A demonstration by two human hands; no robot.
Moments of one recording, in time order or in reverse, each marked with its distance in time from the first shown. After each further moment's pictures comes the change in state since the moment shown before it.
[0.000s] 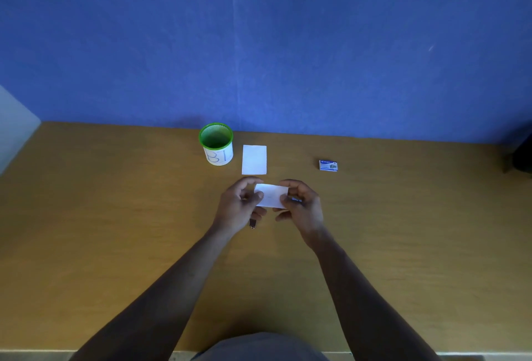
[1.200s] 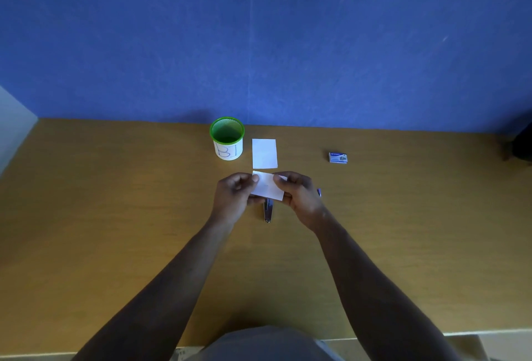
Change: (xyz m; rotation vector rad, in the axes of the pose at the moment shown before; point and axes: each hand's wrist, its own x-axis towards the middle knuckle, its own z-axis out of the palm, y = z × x) left_hand 0.009 -0.002 -0.041 -0.249 0.083 -0.054; right_hand 0.014 -0.011 0.044 0.177 -0.168 0.143
